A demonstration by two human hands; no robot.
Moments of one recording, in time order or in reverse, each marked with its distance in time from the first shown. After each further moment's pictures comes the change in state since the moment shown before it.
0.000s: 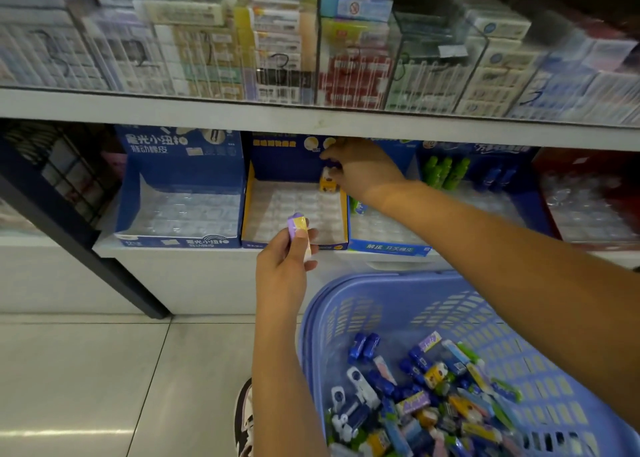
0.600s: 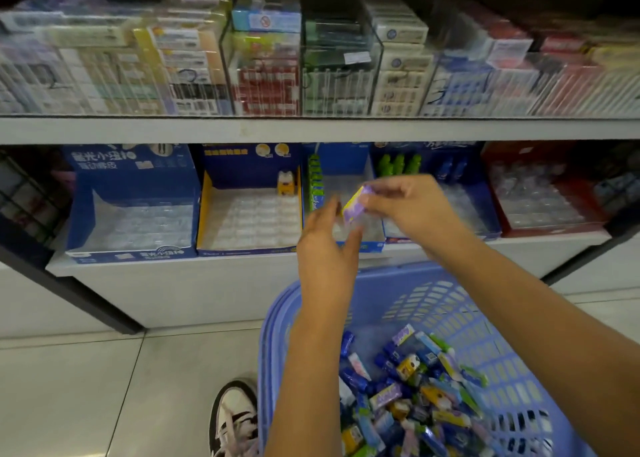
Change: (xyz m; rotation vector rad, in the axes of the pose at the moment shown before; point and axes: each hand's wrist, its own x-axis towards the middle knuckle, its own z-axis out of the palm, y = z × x) left_hand -0.027 0.007 0.100 0.491 -0.085 0.379; right_hand -0.120 0.059 -0.030 0.957 0.191 0.371
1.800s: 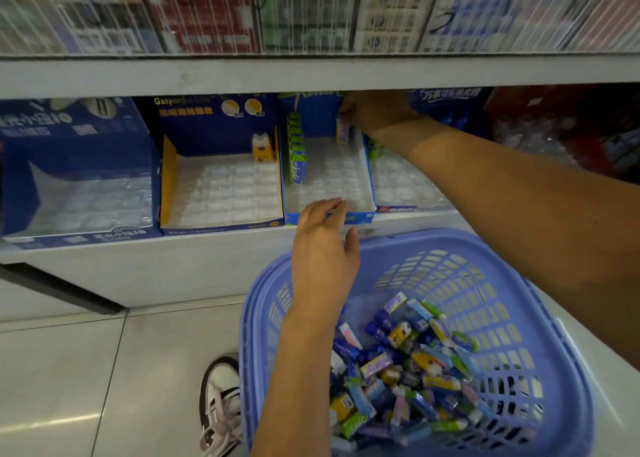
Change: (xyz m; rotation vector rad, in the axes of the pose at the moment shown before) left_hand -0.010 -0.039 0.027 0.342 -0.156 0.192; right_hand 0.148 0.025 0.000 -0.917 -0.184 -0.104
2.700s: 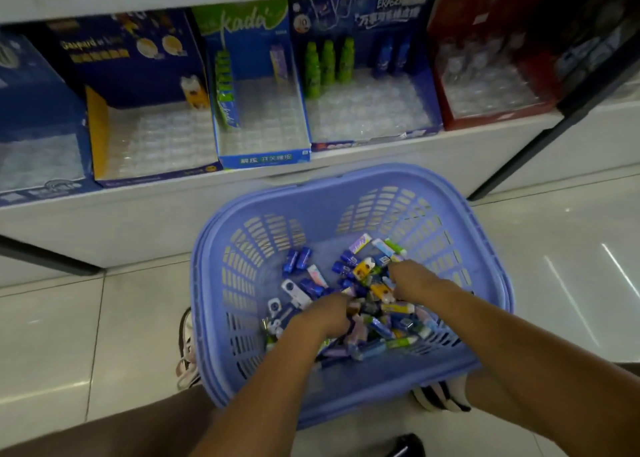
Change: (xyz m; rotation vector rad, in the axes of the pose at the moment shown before) left_hand -0.136 -0.032 0.122 0.247 -1.259 -0.271; right_hand -0.271 0.129 0.186 -0.164 -0.779 0.298
